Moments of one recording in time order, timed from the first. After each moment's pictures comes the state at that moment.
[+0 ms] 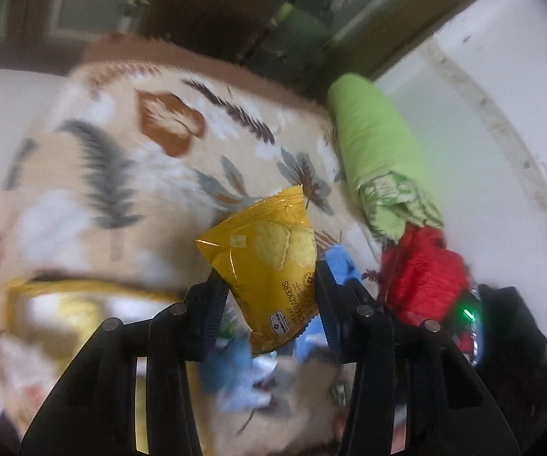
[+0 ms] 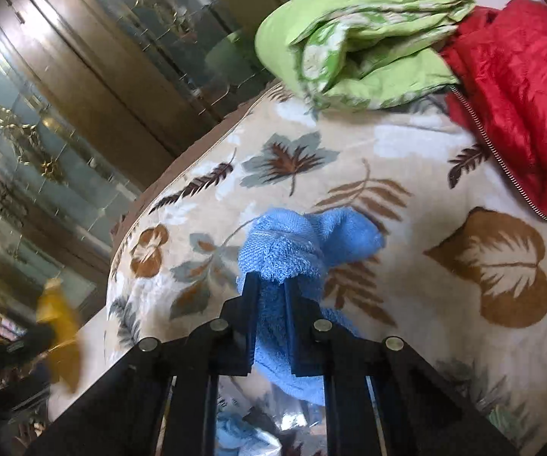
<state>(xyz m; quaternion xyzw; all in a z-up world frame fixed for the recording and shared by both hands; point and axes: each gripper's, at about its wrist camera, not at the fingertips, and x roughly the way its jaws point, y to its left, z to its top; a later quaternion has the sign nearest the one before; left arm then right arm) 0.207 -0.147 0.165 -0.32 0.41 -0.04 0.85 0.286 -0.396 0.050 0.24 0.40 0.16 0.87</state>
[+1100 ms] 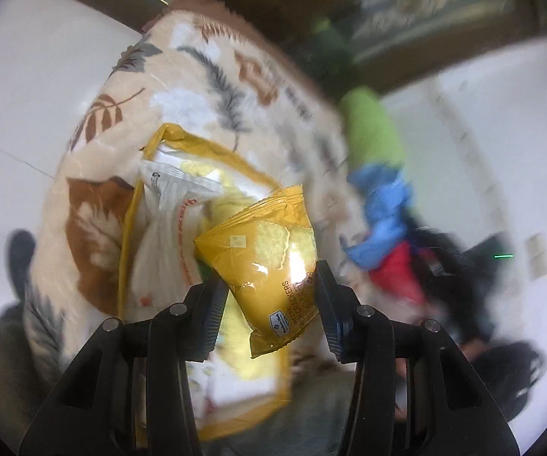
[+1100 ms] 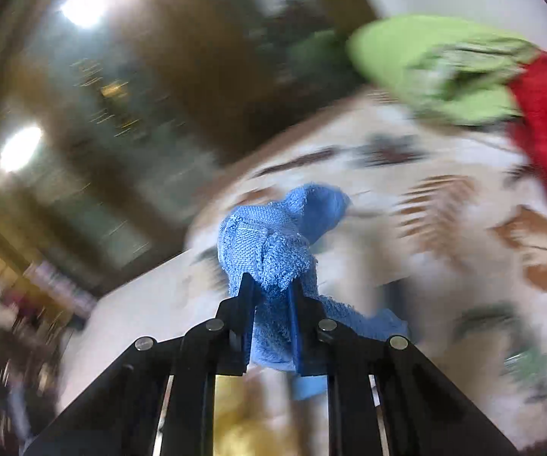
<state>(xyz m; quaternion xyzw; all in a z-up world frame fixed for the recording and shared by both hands) 0.047 -0.057 0.092 -0.41 0.42 -0.06 0.81 0.171 -0.302 0.108 0.16 0.37 0.32 0.86</state>
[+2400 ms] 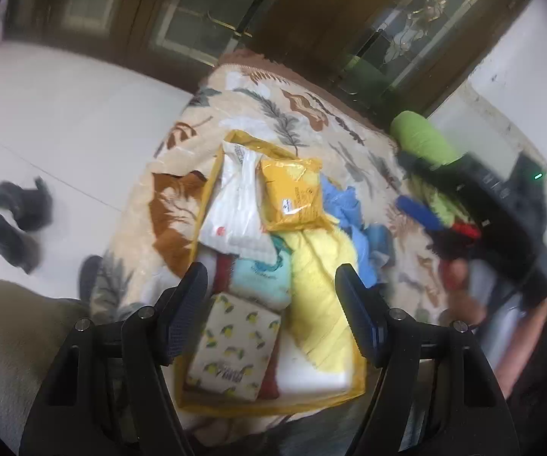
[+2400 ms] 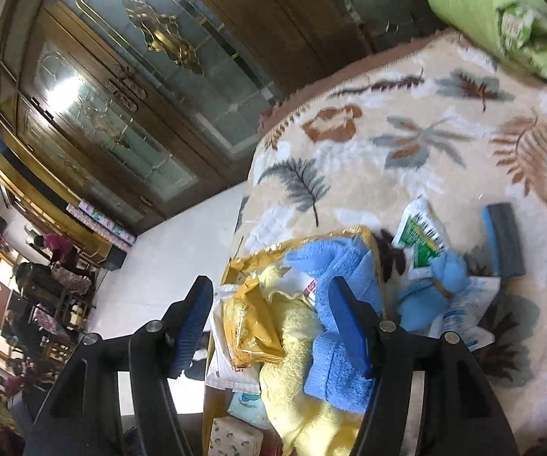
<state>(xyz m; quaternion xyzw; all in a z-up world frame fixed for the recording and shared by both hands) -0.044 -0.120 0.088 -0.31 0.36 0.09 0.88 0.147 -0.265 0.077 0.15 0.41 0.38 0.82</state>
